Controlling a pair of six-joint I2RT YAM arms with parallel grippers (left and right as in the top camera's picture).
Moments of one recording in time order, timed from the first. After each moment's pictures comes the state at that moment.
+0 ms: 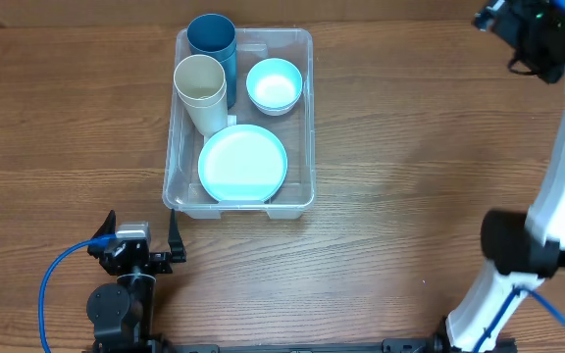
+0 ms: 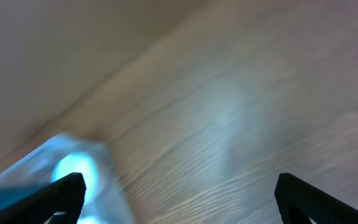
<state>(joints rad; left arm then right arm) 0.13 0.02 0.06 -0.19 0.08 0.06 -0.07 2.02 2.76 -1.64 -0.02 0.51</state>
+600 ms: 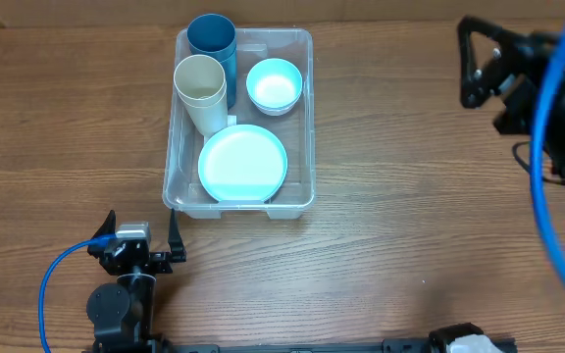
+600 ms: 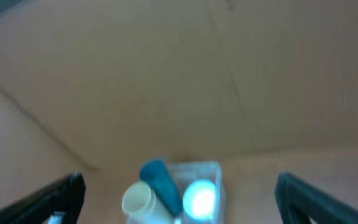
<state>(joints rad) 0.13 0.02 0.06 -0.19 0.08 0.06 0.22 1.19 2.02 -0.96 -0.09 0.40</state>
